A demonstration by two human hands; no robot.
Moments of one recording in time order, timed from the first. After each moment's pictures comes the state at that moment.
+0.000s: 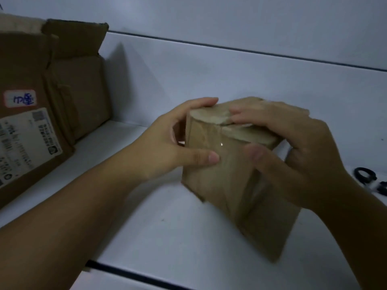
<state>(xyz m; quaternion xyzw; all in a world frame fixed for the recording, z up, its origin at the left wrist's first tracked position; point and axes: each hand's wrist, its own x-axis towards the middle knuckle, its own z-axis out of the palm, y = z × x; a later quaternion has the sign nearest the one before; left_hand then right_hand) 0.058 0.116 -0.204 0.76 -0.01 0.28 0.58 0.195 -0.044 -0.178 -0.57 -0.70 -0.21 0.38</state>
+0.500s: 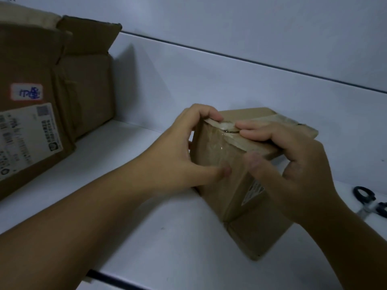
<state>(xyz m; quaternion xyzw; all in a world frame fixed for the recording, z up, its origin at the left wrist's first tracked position) 0.057 0.106 -0.206 0.82 0.02 0.34 0.46 0.191 -0.035 -0.187 -0.60 -0.65 -0.17 0.43</state>
